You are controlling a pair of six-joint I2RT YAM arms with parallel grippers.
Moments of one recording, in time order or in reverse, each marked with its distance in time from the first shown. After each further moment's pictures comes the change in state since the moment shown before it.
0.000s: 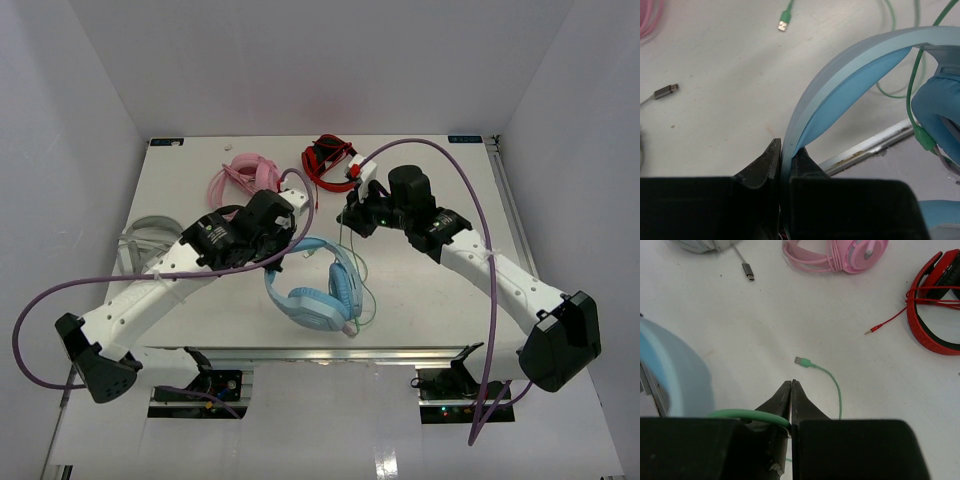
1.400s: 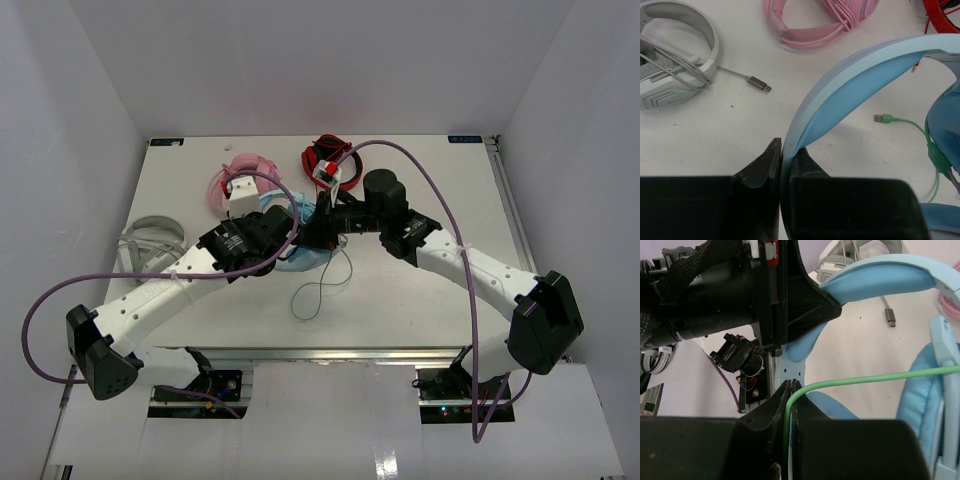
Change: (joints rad) left arm -0.029 0.035 -0.119 0.012 -0.790 -0.692; right arm 0.140 0.105 0.033 0.307 -0.375 0.415
